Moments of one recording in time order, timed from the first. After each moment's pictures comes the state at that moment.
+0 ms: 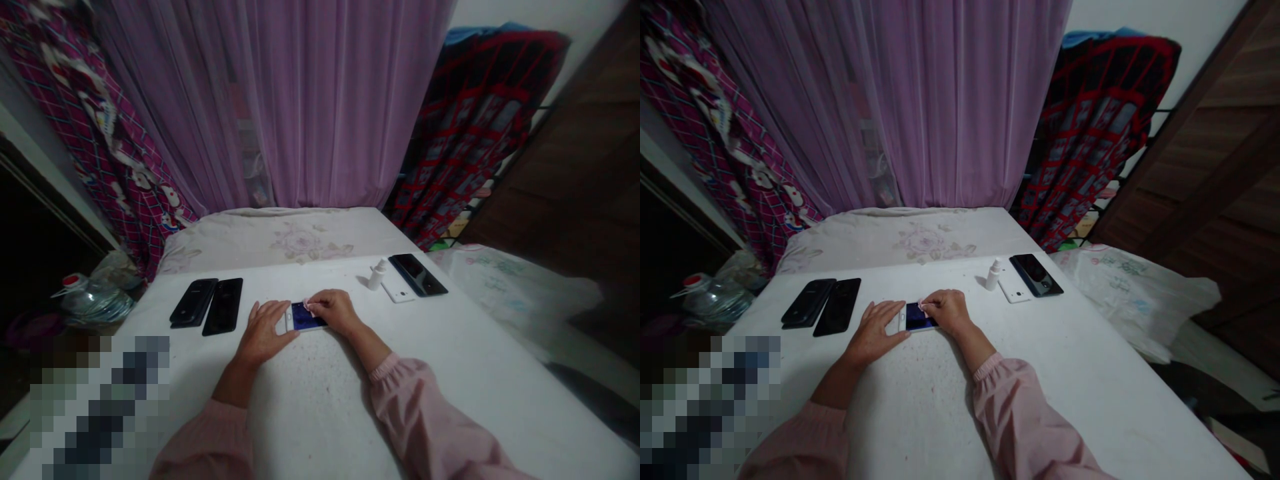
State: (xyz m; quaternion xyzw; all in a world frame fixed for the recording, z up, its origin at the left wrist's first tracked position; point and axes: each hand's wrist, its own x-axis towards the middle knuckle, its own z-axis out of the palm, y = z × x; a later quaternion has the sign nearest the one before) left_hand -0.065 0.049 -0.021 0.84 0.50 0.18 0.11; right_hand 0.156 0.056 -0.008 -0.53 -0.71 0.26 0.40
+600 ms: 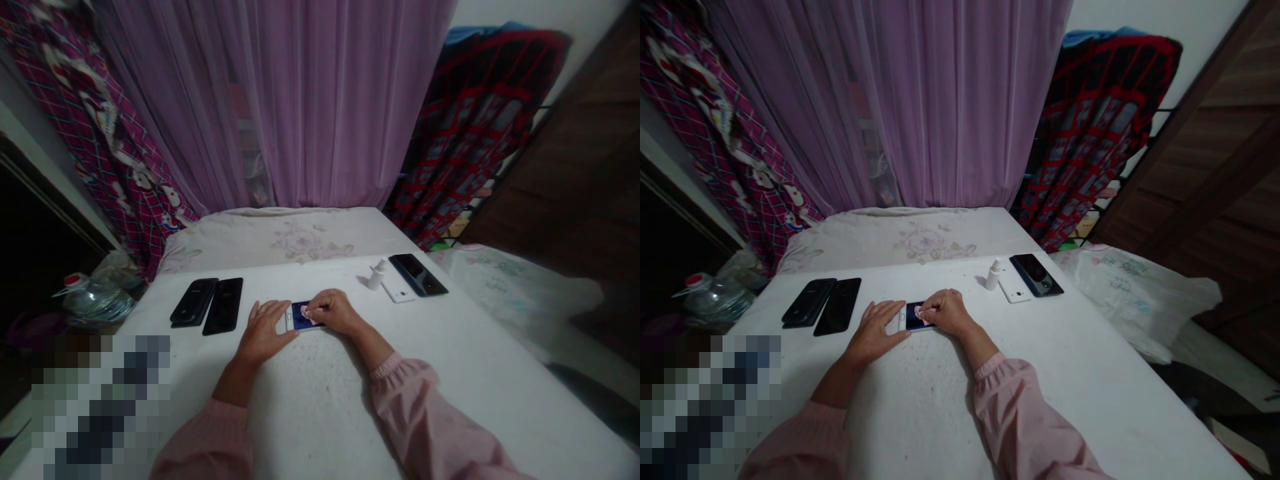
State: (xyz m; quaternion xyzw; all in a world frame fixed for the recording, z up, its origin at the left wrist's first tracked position) left_hand -0.065 0.049 -0.019 0.84 0.50 0.17 0.12; right_hand 0.159 0.057 -0.009 -0.49 -0.75 0.27 0.36
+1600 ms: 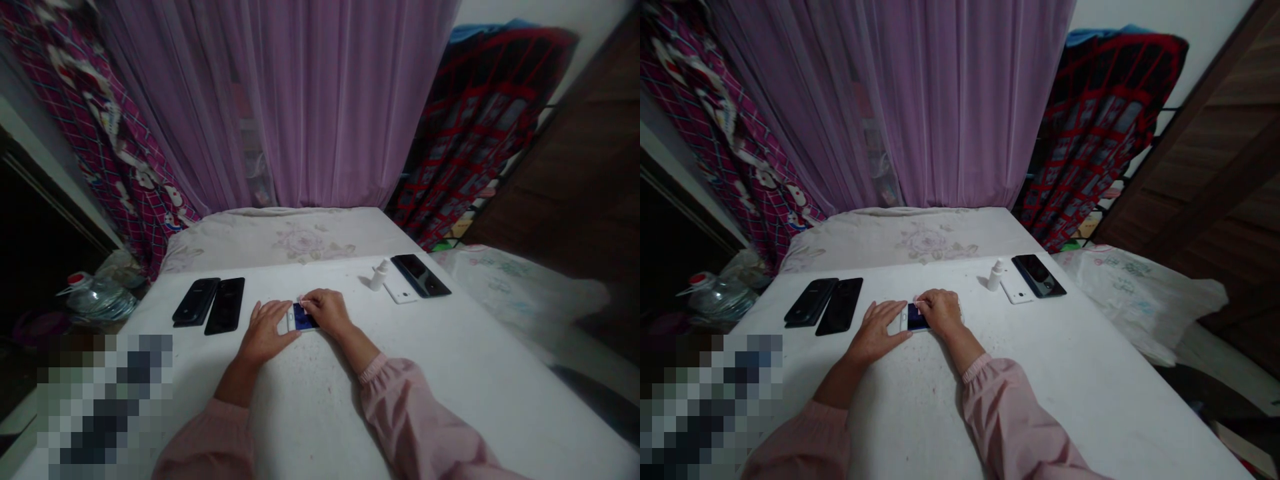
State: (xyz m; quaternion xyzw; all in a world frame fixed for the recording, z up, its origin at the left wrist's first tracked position) left_hand -0.060 0.045 -0.012 0.83 0.52 0.15 0.12; right_hand 0.134 0.056 0.001 -0.59 -0.70 0.19 0.35
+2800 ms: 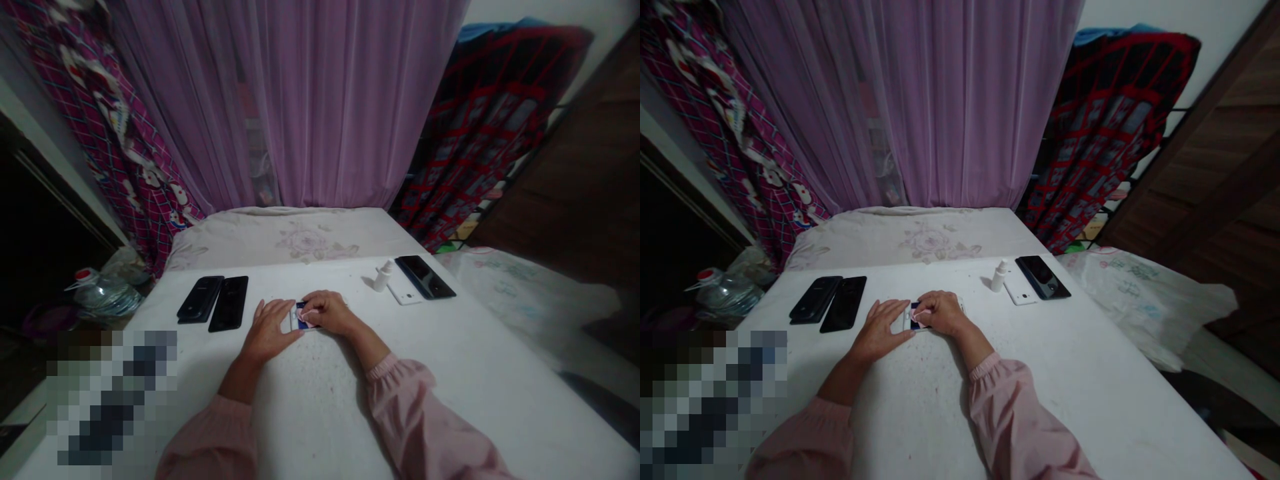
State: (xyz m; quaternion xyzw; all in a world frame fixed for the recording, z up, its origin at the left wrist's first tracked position) left_hand -0.058 0.044 -0.010 0.84 0.51 0.15 0.13; right_hand 0.146 0.060 -0.001 -0.47 -0.77 0.27 0.33
